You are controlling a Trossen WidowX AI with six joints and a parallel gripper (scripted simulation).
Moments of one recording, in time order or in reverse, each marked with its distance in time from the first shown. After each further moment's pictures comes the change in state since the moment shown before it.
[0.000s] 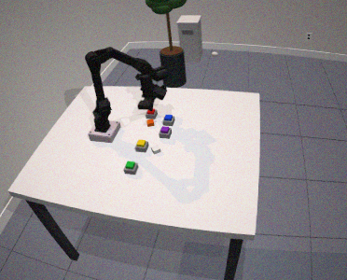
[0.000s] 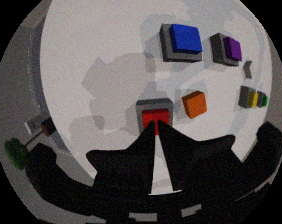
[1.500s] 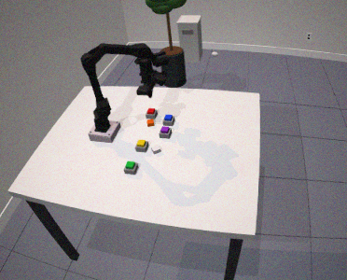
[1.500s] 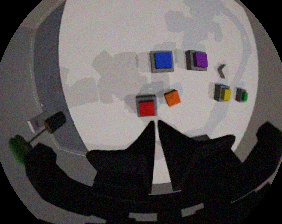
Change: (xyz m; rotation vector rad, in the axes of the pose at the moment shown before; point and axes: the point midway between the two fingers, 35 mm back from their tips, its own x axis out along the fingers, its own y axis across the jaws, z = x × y) arm -0.088 -0.011 0.013 -0.002 0.009 -0.004
